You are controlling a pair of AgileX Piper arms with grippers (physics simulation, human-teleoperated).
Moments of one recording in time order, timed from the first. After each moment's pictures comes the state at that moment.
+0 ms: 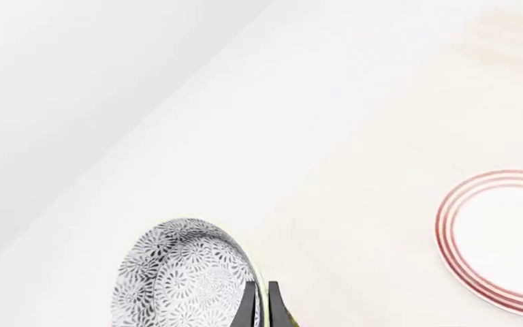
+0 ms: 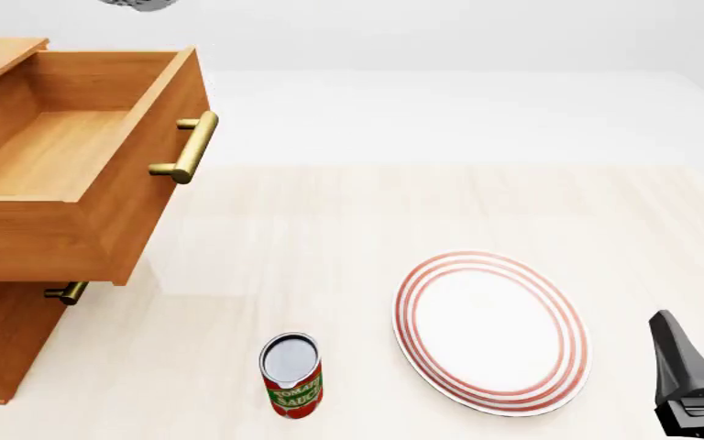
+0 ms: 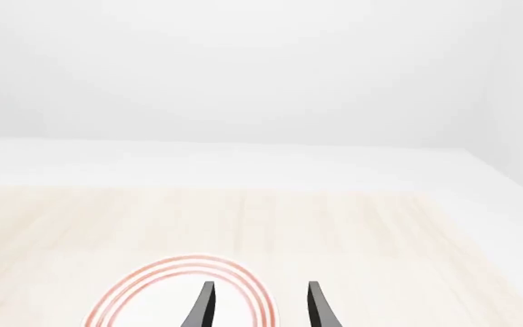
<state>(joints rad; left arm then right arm) -0.42 1.38 -1.80 0.89 0.50 0.01 0.00 0.00 -0.01 -0.03</state>
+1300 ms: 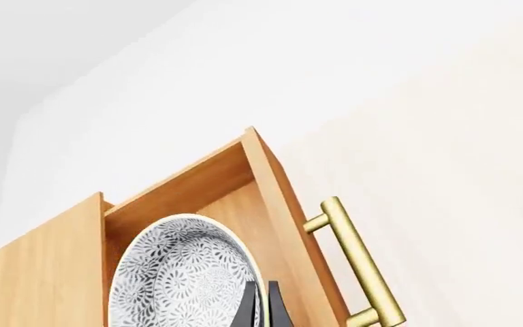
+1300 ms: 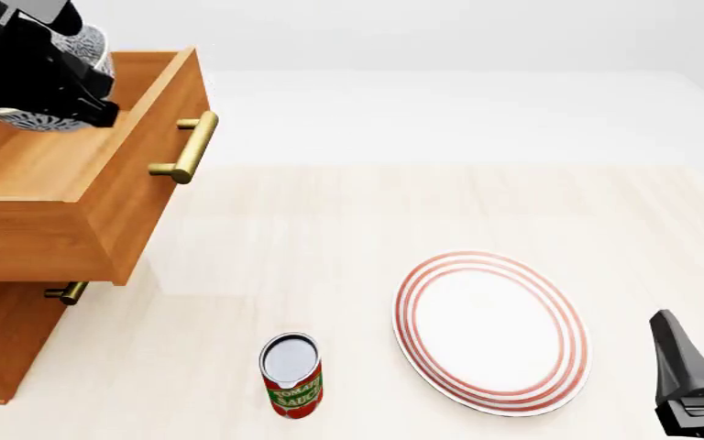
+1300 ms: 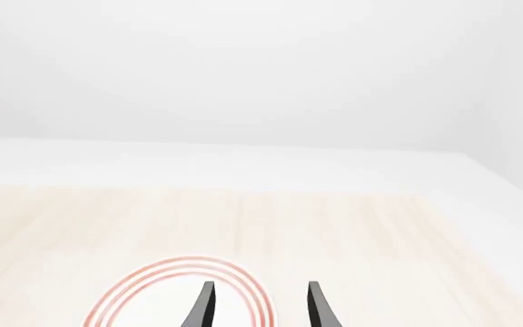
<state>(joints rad) -0.12 1.24 -1.28 0.63 0.45 0.01 0.00 0.00 -0.02 -0.03</state>
